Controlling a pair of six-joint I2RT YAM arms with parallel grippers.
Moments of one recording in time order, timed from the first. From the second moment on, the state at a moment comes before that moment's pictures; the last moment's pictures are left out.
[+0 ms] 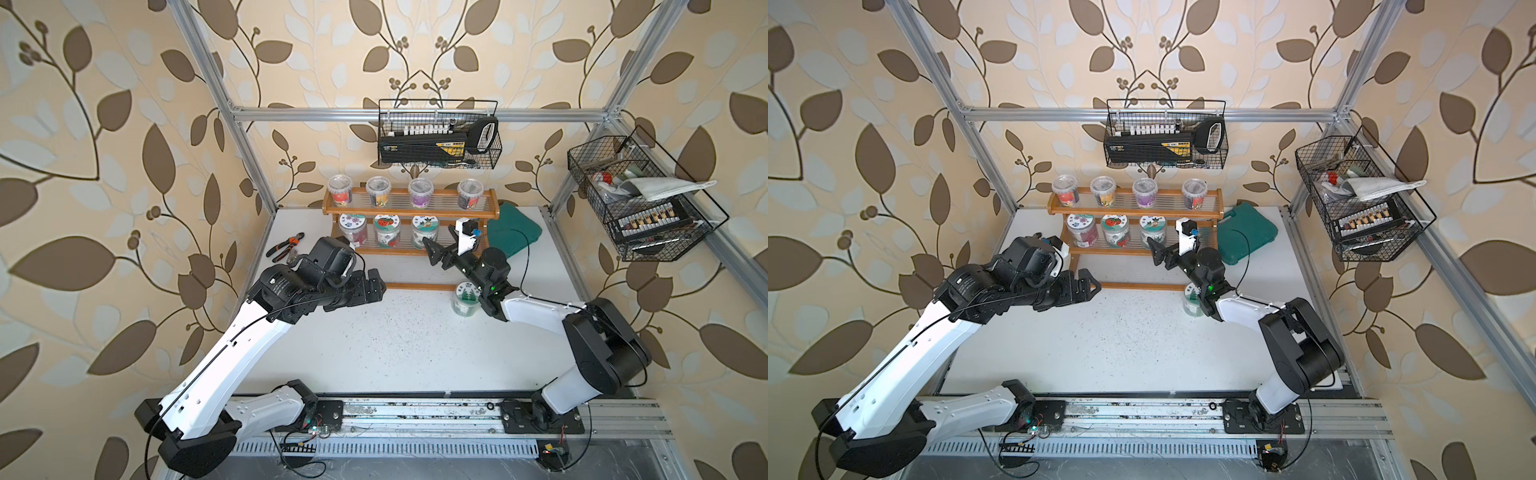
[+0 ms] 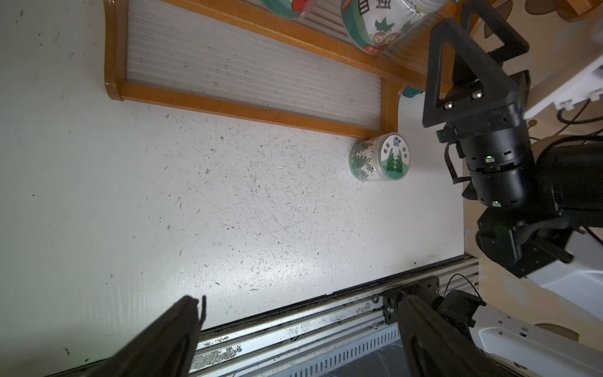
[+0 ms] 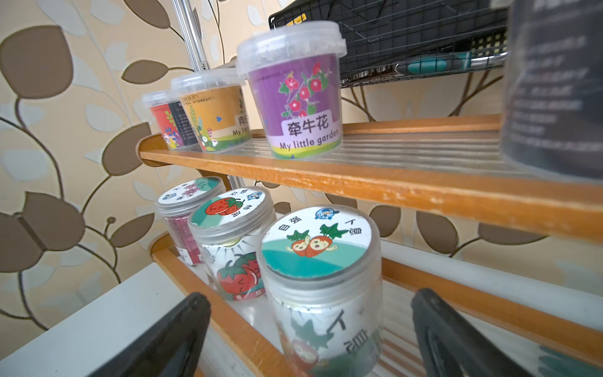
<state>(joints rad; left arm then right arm) -0.68 1.10 1.42 -1.22 0.07 -0.75 0.47 1.55 0.76 0.86 -0.09 0.20</state>
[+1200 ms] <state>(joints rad) -0.97 1.53 1.49 -0.91 0.08 -0.76 0.19 0.78 0.74 -0.53 -0.05 0.18</state>
